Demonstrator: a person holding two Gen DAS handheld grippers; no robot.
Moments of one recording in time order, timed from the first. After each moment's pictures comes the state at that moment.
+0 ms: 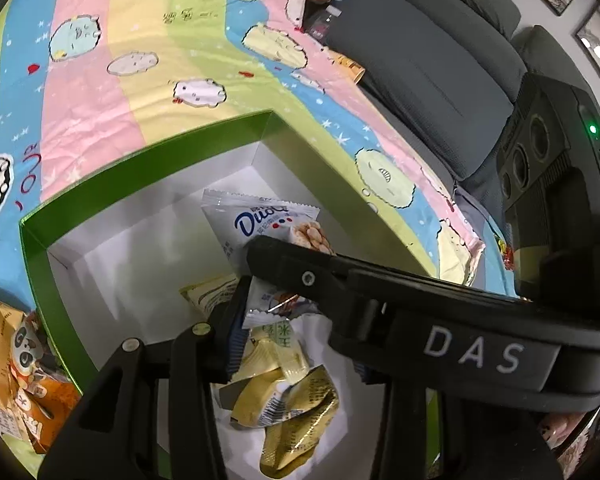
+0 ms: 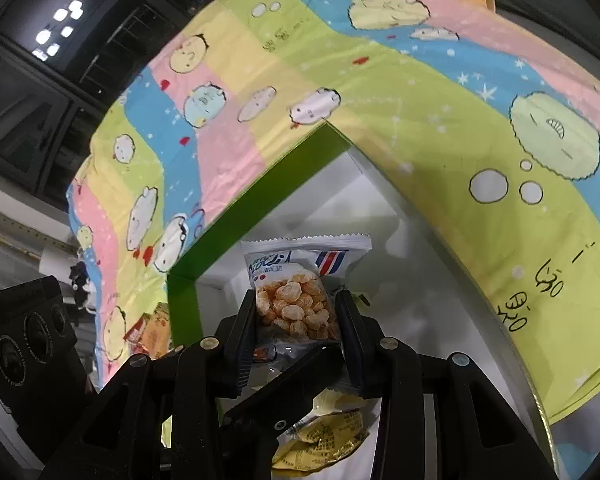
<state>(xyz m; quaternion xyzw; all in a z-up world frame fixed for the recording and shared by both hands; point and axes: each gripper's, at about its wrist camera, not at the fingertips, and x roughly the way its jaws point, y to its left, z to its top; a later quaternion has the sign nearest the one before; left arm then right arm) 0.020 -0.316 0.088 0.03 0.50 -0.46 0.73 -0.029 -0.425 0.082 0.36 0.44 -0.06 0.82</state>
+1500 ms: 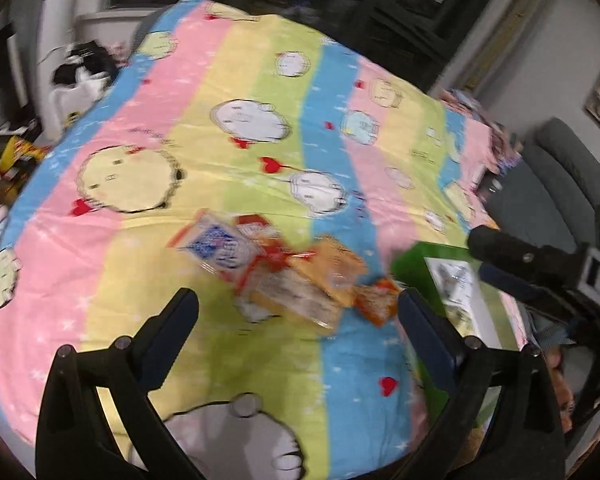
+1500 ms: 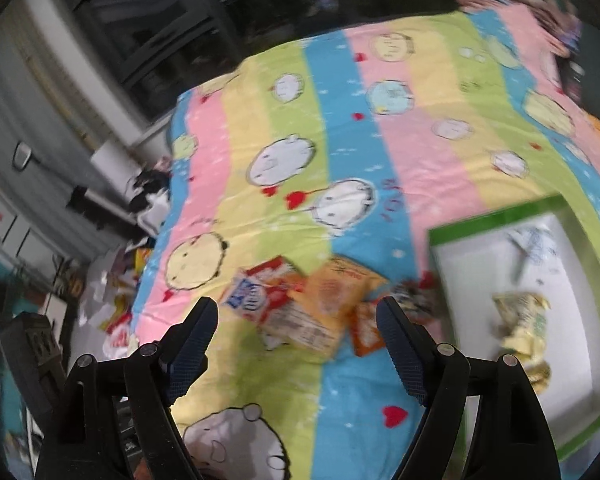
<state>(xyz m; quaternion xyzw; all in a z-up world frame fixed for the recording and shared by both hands) -0.009 0.007 0.142 -0.14 0.41 -0.16 0.89 -0.013 -0.199 0.185 0.18 0.41 0.07 0.89</state>
